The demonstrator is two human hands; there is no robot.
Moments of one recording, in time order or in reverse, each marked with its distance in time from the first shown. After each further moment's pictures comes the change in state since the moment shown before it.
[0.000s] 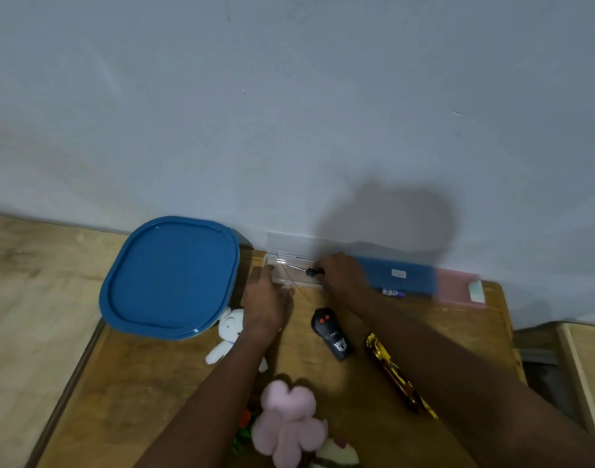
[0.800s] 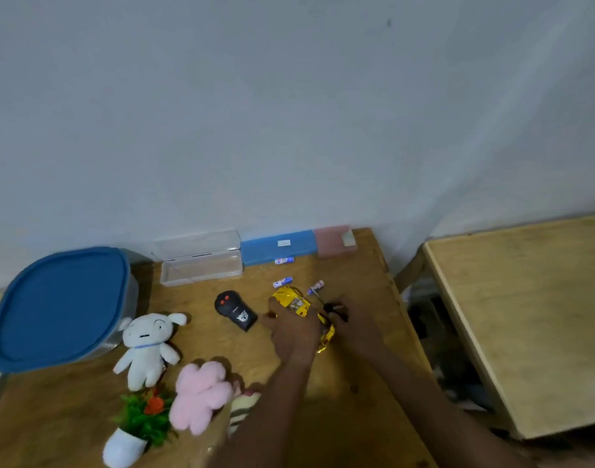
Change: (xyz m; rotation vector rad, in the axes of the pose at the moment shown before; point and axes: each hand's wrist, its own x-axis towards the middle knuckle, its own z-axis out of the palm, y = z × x) left_hand -0.179 0.134 0.144 -0.076 -0.177 -0.311; right_hand -0.253 0.131 0.010 0.716 0.216 0.504
